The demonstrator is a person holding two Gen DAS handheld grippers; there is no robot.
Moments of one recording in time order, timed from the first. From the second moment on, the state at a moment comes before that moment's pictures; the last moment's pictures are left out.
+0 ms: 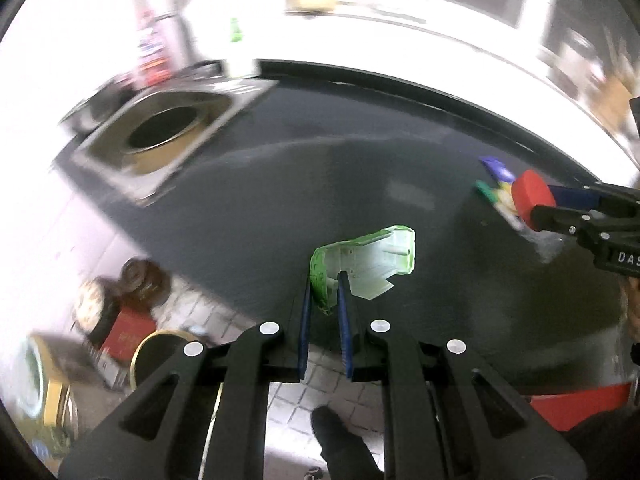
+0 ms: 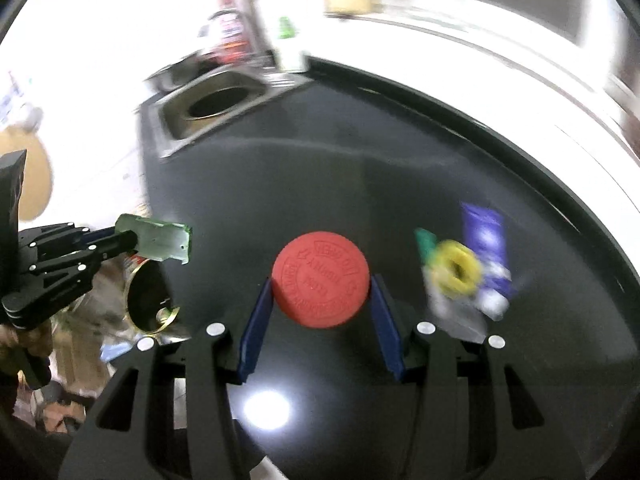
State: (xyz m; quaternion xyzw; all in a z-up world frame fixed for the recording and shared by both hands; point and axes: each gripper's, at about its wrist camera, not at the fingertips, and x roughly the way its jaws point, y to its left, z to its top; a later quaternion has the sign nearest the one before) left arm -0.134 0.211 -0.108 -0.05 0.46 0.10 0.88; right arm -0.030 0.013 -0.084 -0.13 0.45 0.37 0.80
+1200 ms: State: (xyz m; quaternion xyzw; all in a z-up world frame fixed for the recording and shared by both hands) left arm -0.347 0.469 -0.288 -0.25 0.48 0.37 0.75; right arm -0.219 0.450 -0.244 -0.30 0.47 0.61 0.56
